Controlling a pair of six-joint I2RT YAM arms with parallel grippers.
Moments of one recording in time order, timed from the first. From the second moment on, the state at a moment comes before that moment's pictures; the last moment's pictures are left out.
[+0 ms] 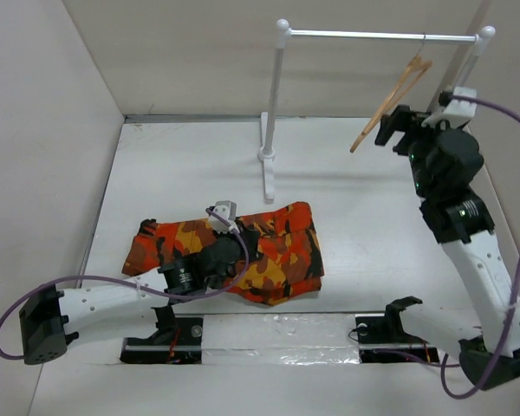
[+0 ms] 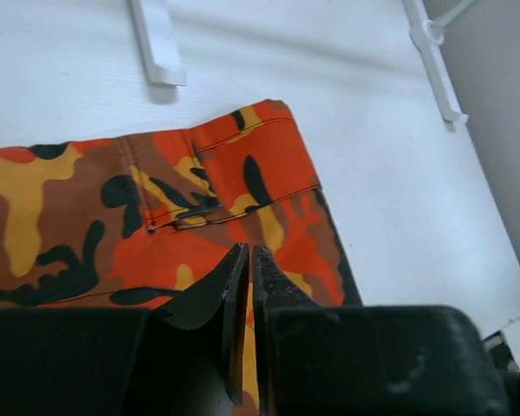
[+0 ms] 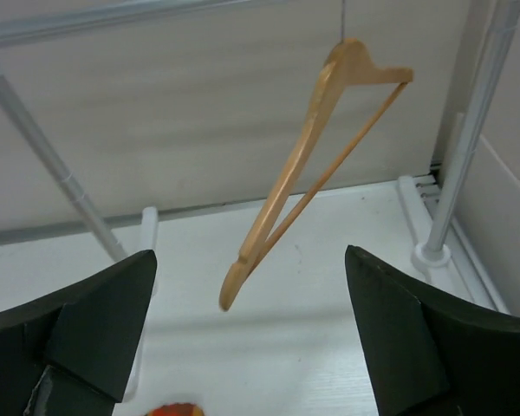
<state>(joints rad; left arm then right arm) -1.15 0.89 0.51 0.00 -0.68 -0.78 0.36 0.97 1.28 -0.27 0.39 0.15</state>
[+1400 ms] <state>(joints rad) -1.17 0.96 0.42 0.20 -0.46 -0.73 0.10 1.28 1.41 -0.30 0.30 0.06</state>
